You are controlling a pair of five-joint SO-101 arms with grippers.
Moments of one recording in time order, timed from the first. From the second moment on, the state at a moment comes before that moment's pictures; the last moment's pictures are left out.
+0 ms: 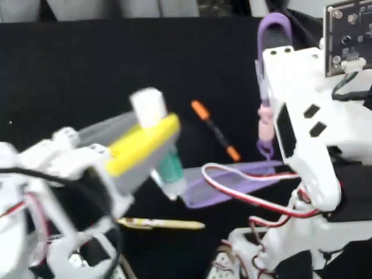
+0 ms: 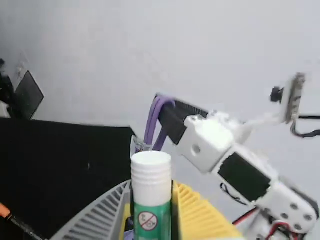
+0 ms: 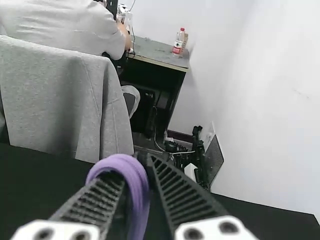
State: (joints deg) left arm 43.6 -33.7 -53.5 98.4 35.7; right arm -1.5 -23.6 -43.3 82.3 14.4
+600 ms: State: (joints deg) left arm 52.0 -88.7 47.7 36.5 21.3; right arm -1.5 -23.7 -43.3 82.3 14.4
